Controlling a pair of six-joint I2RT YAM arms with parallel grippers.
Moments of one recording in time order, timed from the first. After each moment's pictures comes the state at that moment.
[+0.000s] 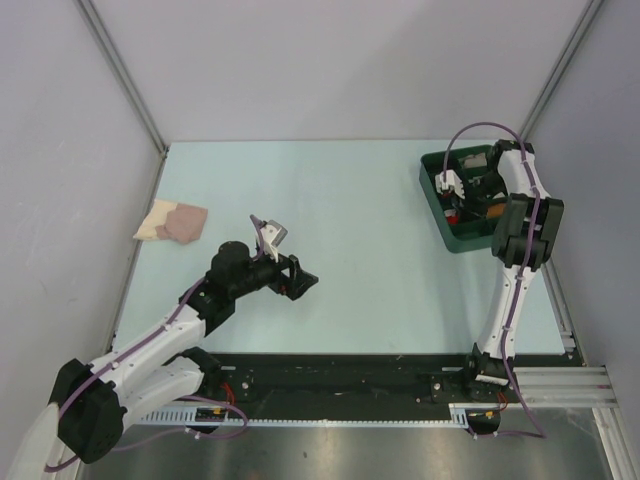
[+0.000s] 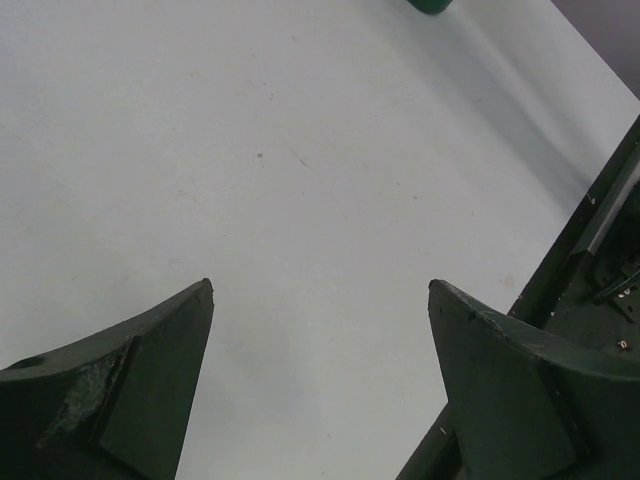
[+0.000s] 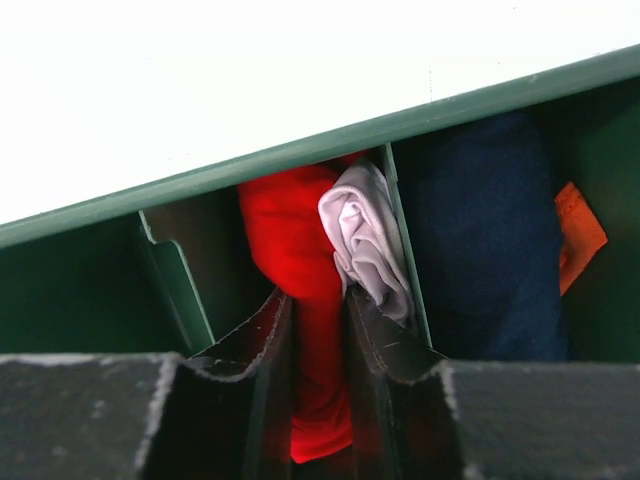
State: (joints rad) left arm -0.57 0.91 0.47 0.08 0.33 -0.26; right arm -0.18 2.36 2.08 -1.39 -0.52 -1.72
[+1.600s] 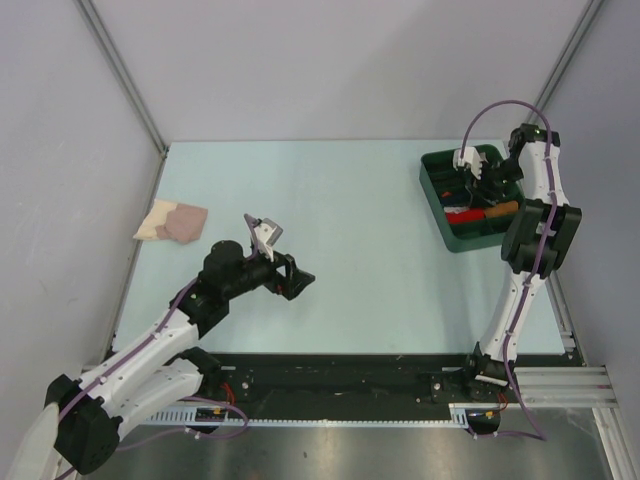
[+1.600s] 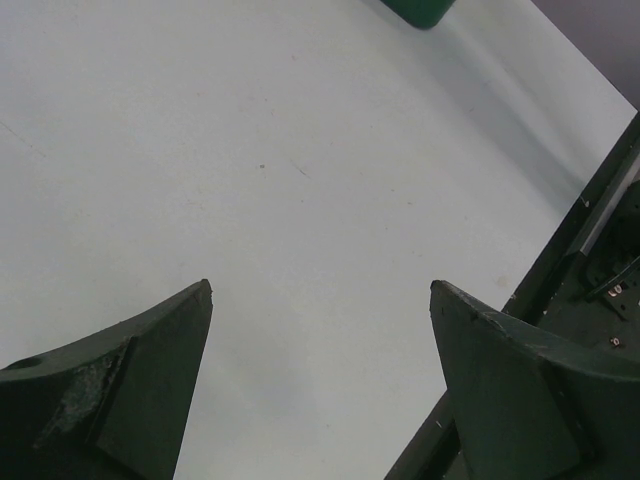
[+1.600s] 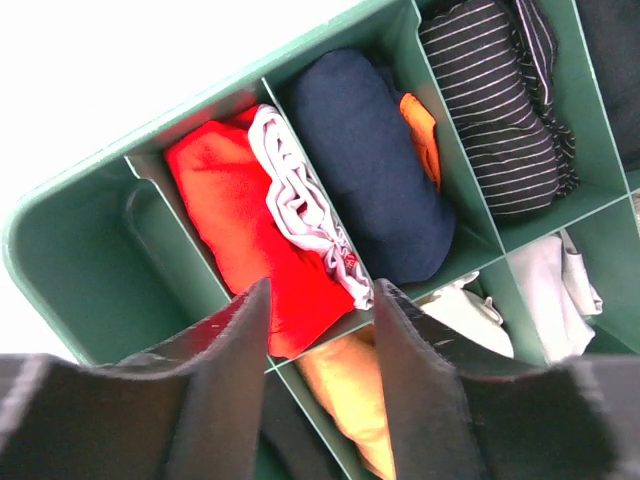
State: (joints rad) left arm -0.57 0.84 0.52 -0.02 0.32 -0.23; right arm -0.25 2.25 2.14 -1.35 -0.59 -1.54
